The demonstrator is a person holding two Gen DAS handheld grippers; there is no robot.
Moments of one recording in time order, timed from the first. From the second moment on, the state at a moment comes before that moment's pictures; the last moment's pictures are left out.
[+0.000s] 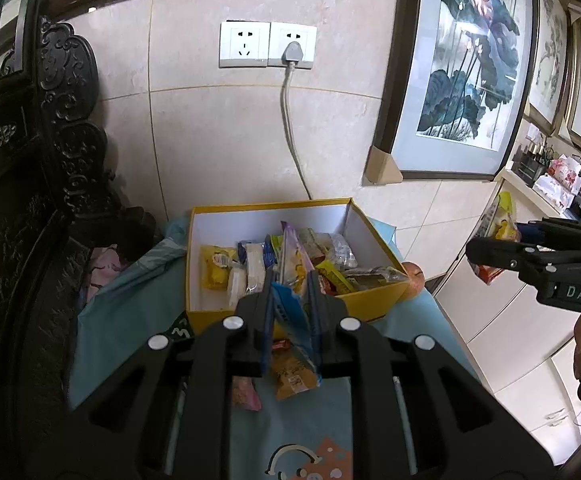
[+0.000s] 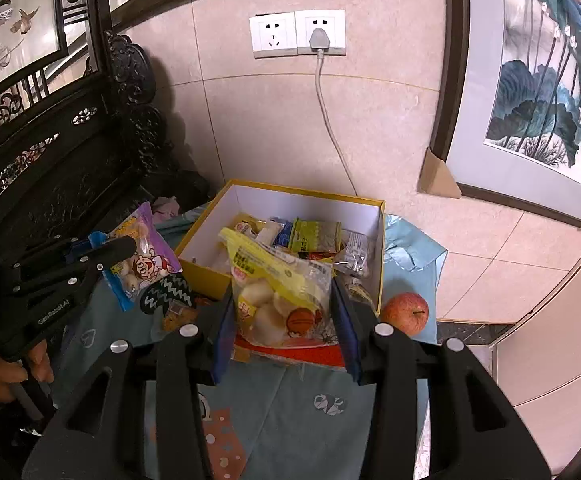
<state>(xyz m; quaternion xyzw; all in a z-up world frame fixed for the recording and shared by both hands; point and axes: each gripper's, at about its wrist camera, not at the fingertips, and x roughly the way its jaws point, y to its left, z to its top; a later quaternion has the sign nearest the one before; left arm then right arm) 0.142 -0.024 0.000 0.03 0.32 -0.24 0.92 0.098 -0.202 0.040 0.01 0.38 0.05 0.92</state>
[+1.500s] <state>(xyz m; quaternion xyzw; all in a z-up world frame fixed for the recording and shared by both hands) 0.196 0.008 -0.153 0.00 0.38 -0.12 0.92 0.158 -0.203 -0.139 0.06 0.53 0.04 0.85</state>
